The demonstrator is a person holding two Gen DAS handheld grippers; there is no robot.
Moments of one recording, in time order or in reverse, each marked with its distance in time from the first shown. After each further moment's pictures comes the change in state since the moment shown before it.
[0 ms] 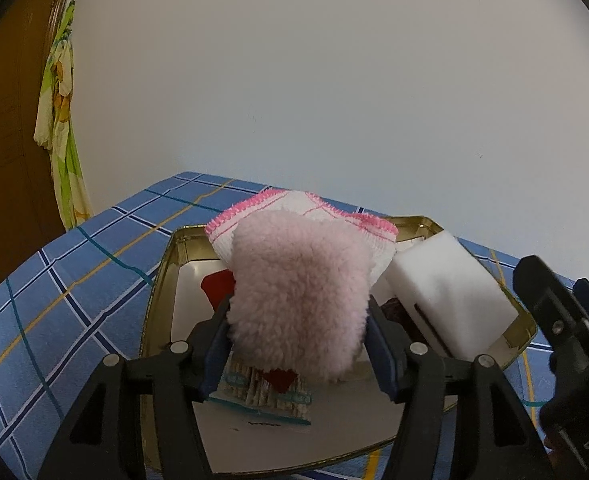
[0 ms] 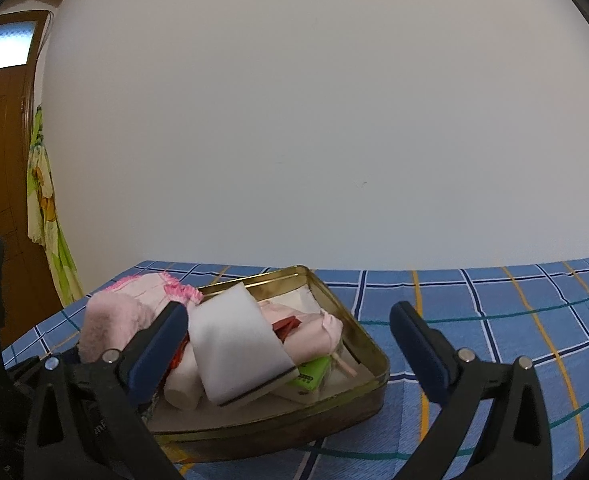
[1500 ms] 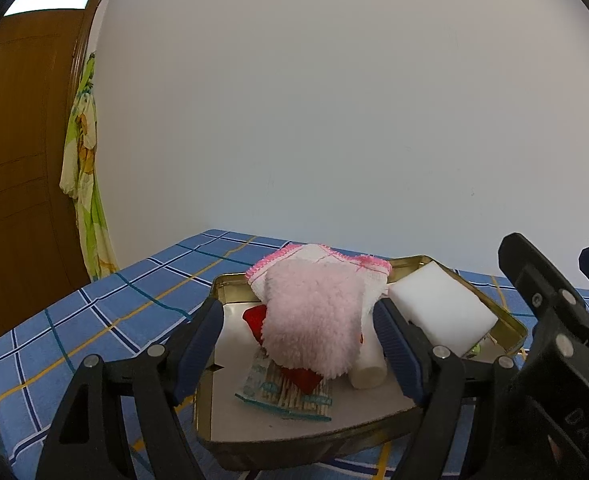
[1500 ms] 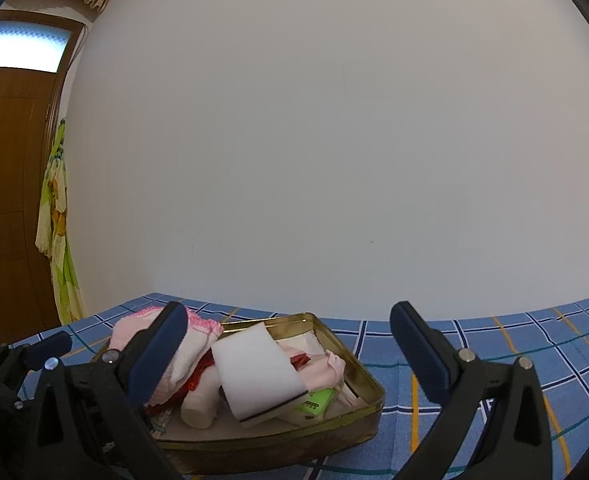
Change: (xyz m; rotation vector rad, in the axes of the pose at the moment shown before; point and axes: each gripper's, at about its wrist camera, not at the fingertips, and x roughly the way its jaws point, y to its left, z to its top) left arm -0.055 -0.005 -0.010 0.053 -0.208 0.066; right arm -0.041 0.019 -0.002 -0.074 -0.196 -0.002
